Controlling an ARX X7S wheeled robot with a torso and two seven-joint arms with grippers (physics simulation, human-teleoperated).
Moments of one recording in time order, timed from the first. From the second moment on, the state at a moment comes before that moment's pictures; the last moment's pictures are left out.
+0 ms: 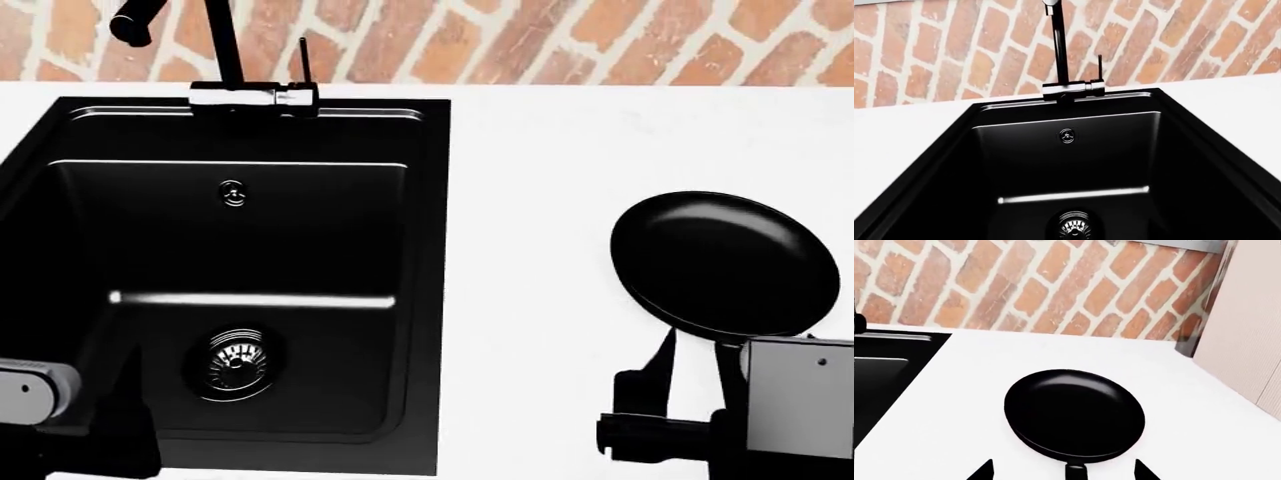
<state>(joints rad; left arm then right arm) -0.25 -0.36 0.05 0.60 -0.44 -0.88 -0.27 0.31 0.41 0.09 -0.56 0.42 0.97 0.28</state>
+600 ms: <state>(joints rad) -0.23 -0.37 0.05 0.58 -0.44 -0.85 -0.27 0.57 0.49 -0.01 -0.31 0.48 1.25 0.23</state>
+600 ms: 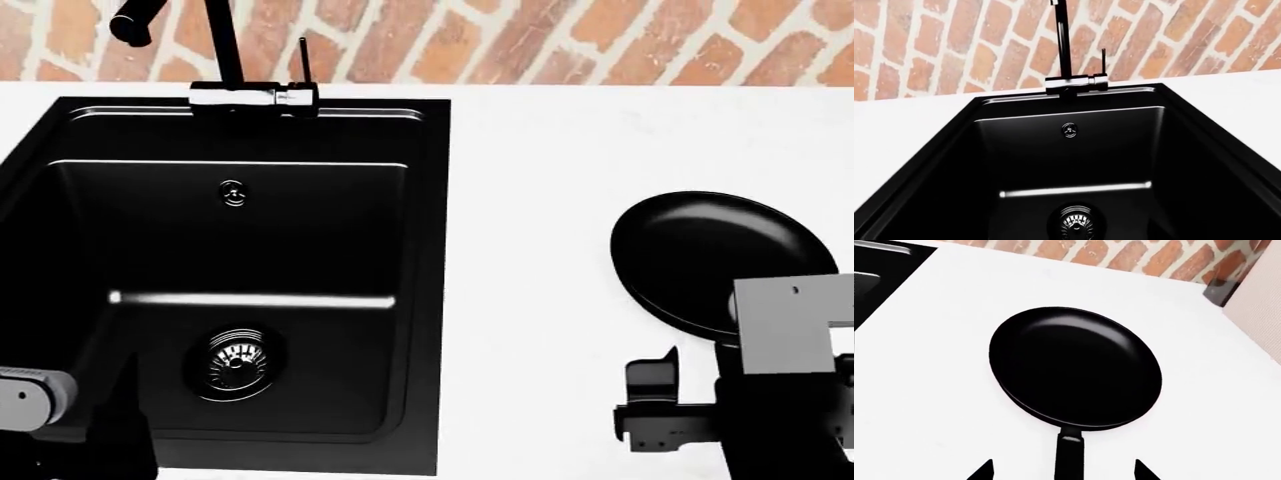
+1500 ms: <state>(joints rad) -0.21 -0.38 0.04 0.56 -0.45 -0.82 -0.28 0.83 0.50 -0.15 0.13 0.47 1.28 0.11</state>
